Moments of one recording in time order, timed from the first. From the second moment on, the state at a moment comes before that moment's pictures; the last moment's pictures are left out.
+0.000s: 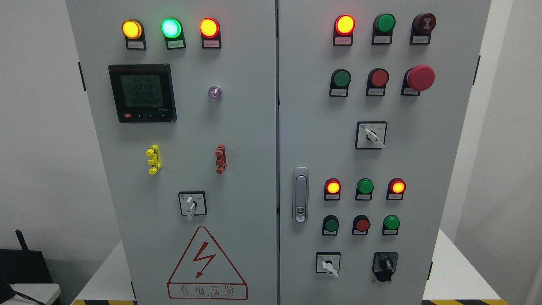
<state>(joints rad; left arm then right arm) 0.38 0.02 0.68 -1.15 0.01 -0.33 -0.28 0.08 0.12 0.06 -0.14 0.00 0.09 -0.04</state>
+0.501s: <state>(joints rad) 0.36 0.04 0.71 -1.45 0.10 -0.39 -0.28 0.08 0.12 0.06 -0.14 0.00 0.09 -0.04</state>
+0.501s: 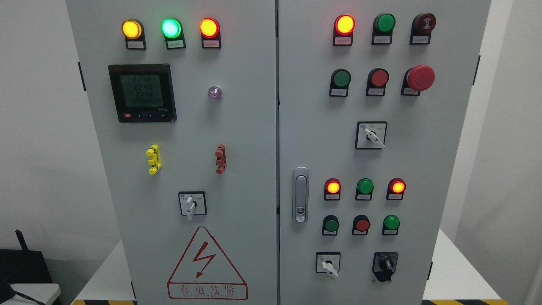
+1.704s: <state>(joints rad) 0.20 0.08 0.27 -1.78 0.08 -0.33 -0.02 0.08 0.12 0.06 -0.14 0.00 0.09 -0.04</state>
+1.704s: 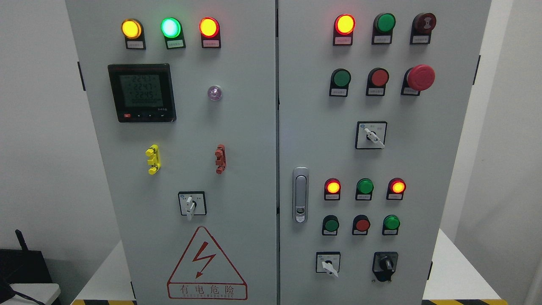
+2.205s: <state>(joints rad) 0.11 0.07 0.08 -1.85 -0.04 -0.19 0.16 0.08 0.12 0.06 -0.14 0.00 0.09 -0.04</state>
